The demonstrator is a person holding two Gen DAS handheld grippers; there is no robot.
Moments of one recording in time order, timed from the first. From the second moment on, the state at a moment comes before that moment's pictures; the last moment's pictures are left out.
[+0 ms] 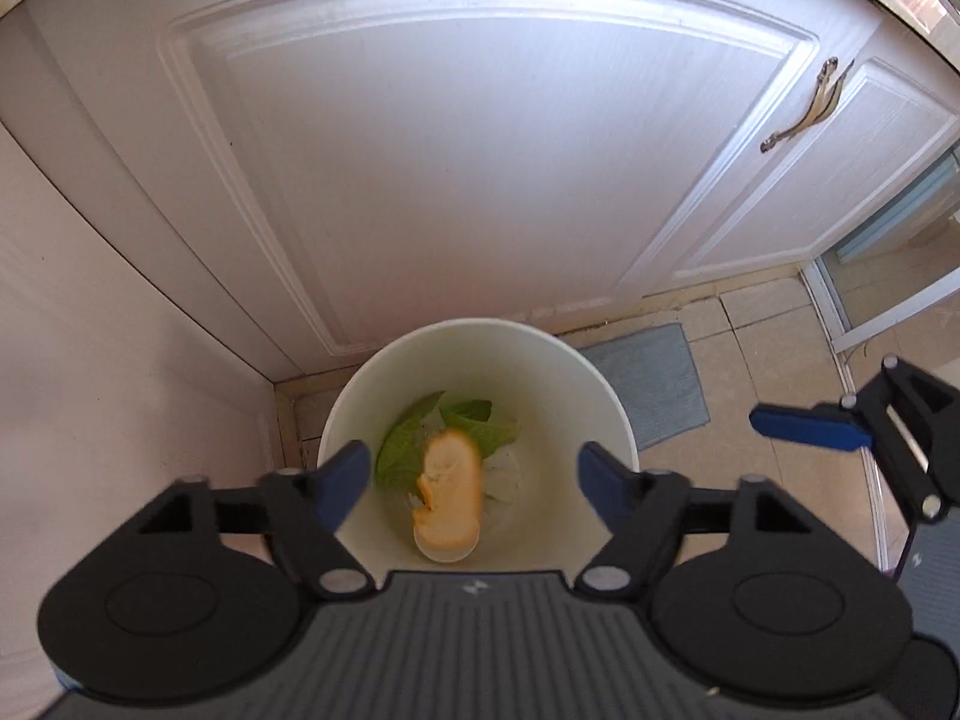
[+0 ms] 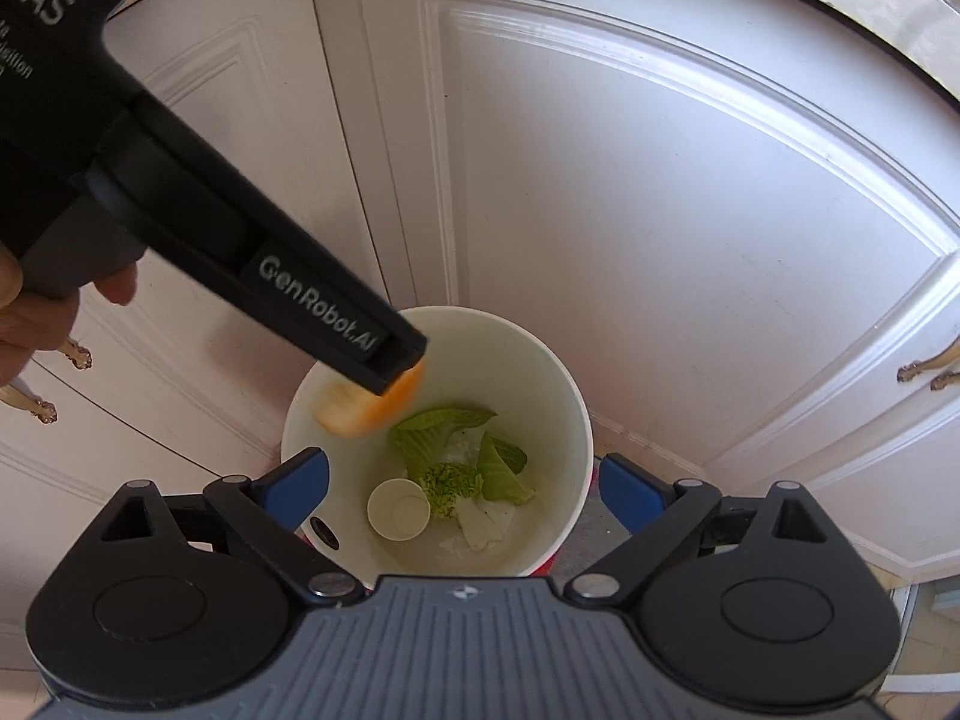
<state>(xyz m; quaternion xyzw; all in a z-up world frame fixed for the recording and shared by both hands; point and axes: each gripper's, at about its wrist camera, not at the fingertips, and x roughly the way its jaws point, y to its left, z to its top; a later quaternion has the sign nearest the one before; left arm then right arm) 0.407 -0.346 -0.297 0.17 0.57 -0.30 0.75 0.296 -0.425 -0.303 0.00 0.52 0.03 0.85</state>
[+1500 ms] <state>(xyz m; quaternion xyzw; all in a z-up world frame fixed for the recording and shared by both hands) 0.281 -0.136 -0.061 0.10 0.40 -0.12 0.90 0.234 -0.328 -0.103 -0.08 0.40 0.10 0.91</state>
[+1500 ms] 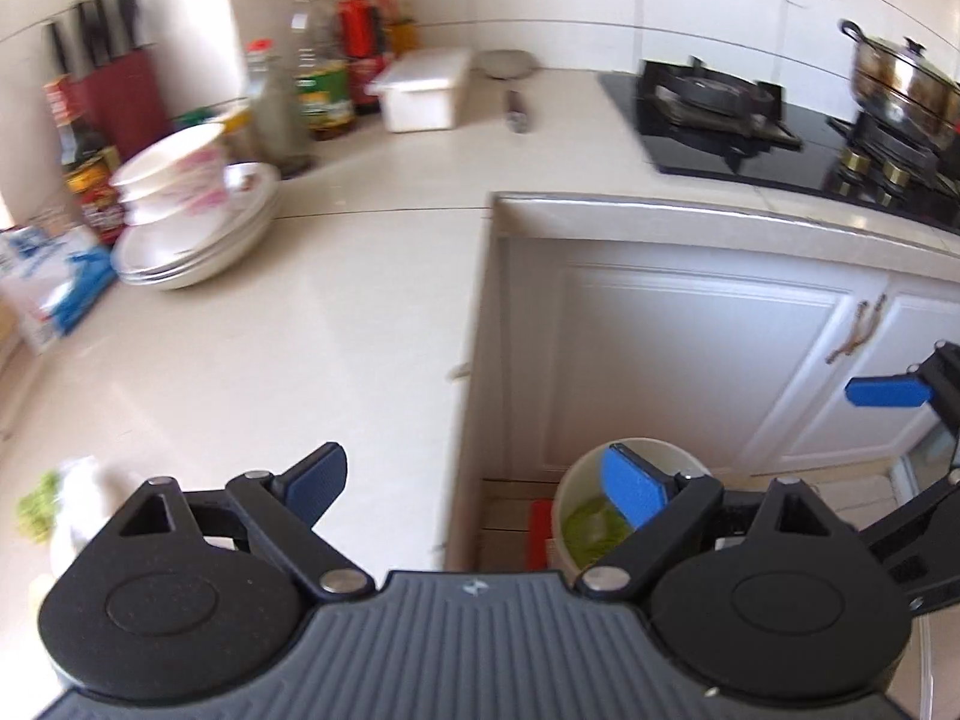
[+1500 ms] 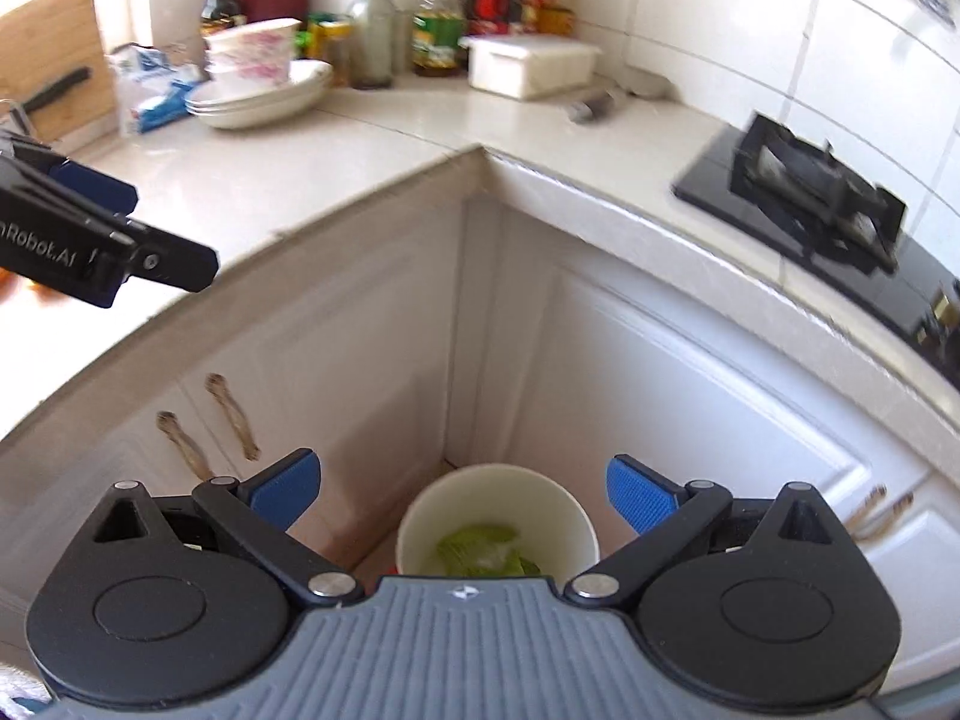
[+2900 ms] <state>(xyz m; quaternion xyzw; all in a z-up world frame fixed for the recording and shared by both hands) 0.269 0.097 -0.113 -0.05 0.43 0.06 0.90 0.288 -0.095 -0.105 -0.17 0.38 0.36 0.83</state>
